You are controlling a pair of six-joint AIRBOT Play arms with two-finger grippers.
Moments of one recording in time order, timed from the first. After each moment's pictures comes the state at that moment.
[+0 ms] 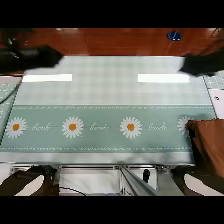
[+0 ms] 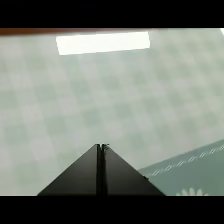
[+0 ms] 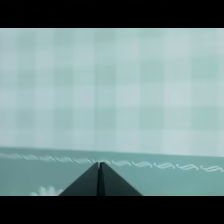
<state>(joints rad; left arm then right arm) -0.13 -1.07 1.22 1.08 -0.92 -1.37 0.05 -1.23 1.39 -1.38 1.24 1.69</state>
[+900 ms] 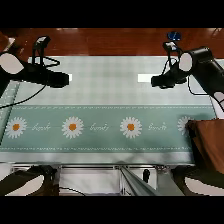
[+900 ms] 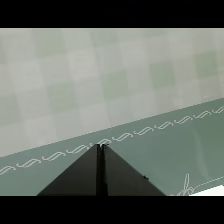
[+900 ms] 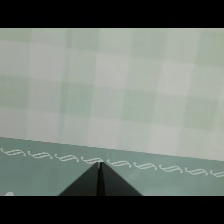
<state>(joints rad) -0.14 -1.21 1.20 1.26 -1.07 -1.44 0.27 -1.39 1.35 -1.66 1.20 1.78</state>
